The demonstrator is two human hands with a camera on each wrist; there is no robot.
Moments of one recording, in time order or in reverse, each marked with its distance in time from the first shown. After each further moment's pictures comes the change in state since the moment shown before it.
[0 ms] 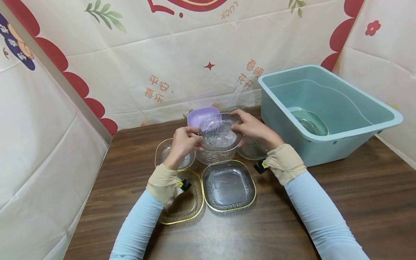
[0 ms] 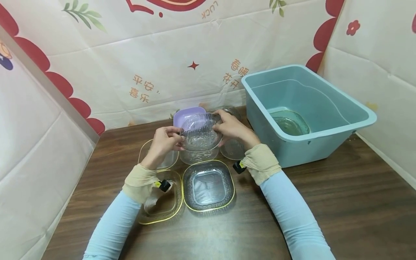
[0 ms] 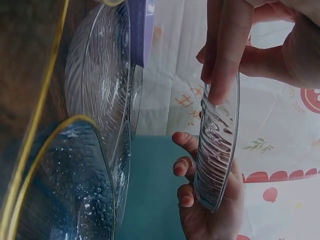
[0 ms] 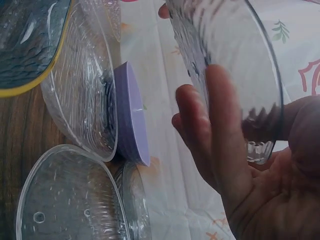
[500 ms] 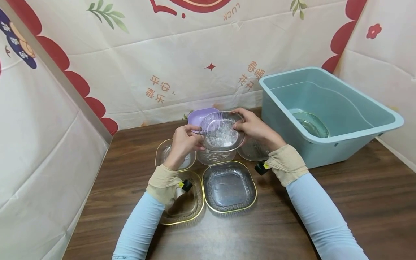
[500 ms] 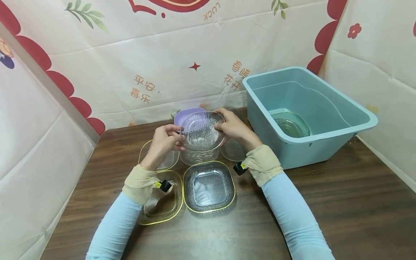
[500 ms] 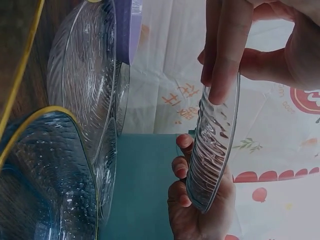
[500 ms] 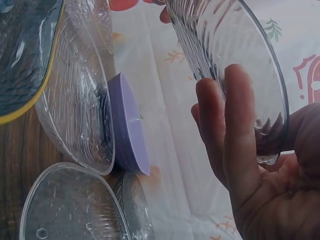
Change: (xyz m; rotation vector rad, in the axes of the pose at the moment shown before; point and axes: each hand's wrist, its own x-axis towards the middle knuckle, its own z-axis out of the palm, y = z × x) left_hand -0.003 0.007 0.000 -0.062 0.010 -0.013; right_hand 0.002 -0.002 -0.003 0.053 0.071 -0.070
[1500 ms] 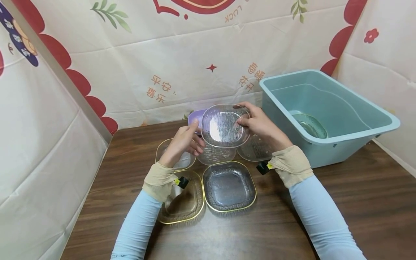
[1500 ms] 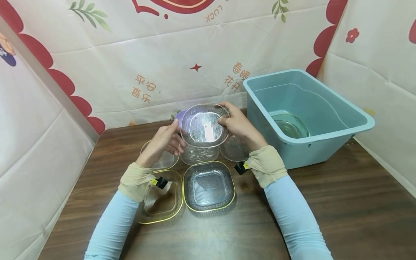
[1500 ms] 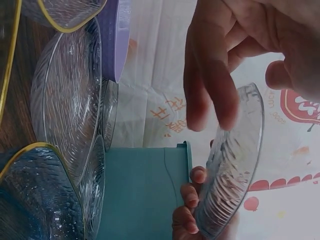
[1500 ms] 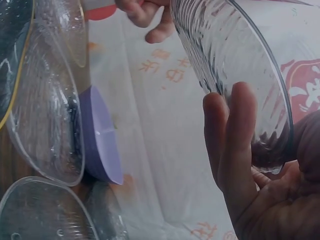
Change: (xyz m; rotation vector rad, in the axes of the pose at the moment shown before) left_hand -0.002 0.008 -0.017 0.077 -0.215 -0.067; right_hand -0.018 -0.026 -0.006 0.025 0.099 -0.036
